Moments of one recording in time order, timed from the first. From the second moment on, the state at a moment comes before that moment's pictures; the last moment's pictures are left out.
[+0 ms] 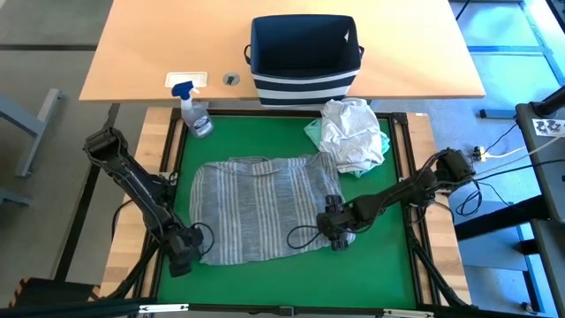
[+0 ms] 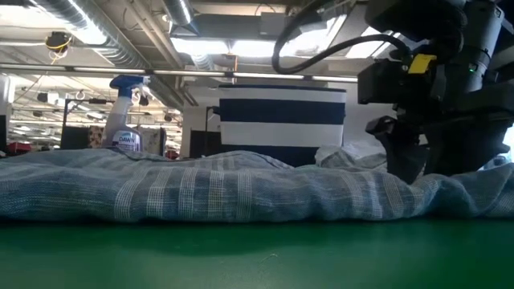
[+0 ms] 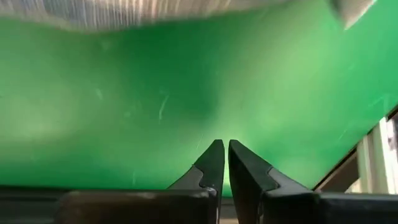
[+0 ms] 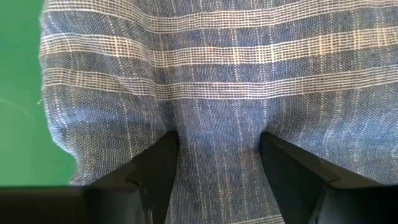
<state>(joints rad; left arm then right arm) -0.90 1.34 0.57 -0.53 0.32 -1.40 0.39 1.71 0.87 -0.44 0.10 0.26</state>
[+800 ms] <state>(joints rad) -1.05 1.33 0.53 -0.57 -0.36 -1.56 0.39 1.71 0.88 -0.42 0.12 0.27</state>
